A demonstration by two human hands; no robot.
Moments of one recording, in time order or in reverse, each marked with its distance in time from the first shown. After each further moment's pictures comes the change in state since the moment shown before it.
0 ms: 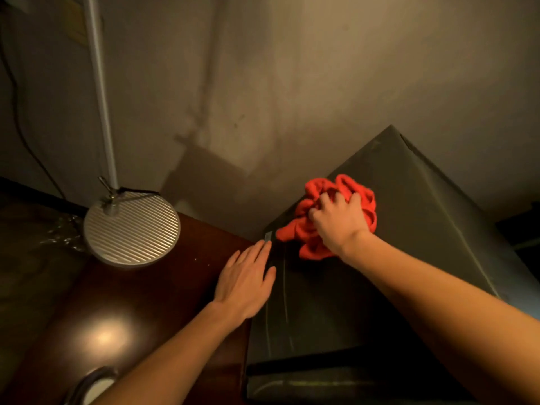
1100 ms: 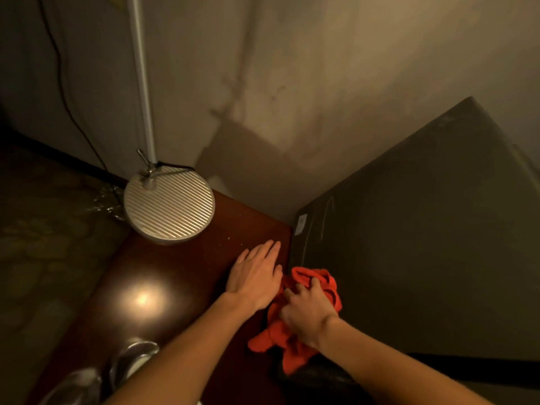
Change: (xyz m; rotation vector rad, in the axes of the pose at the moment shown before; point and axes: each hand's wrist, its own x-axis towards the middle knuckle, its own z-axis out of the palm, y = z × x) left_hand -0.014 -0.051 0.028 0.032 -0.133 -0.152; right_hand -0.050 -0.163 0.076 0.069 -0.322 -0.566
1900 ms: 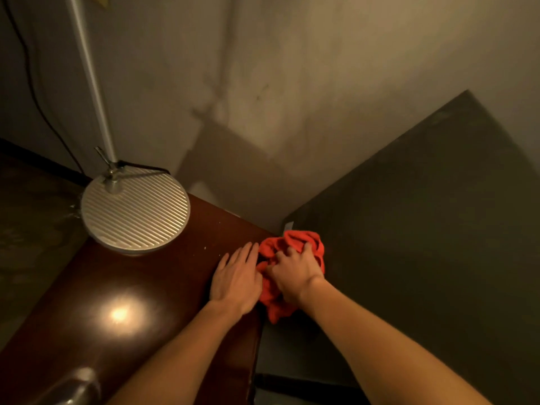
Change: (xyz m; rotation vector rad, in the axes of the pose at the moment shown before) left_hand 0.042 -0.004 0.041 0.092 0.014 -0.115; right_hand 0.060 0.069 -0.014 0.053 0.117 0.156
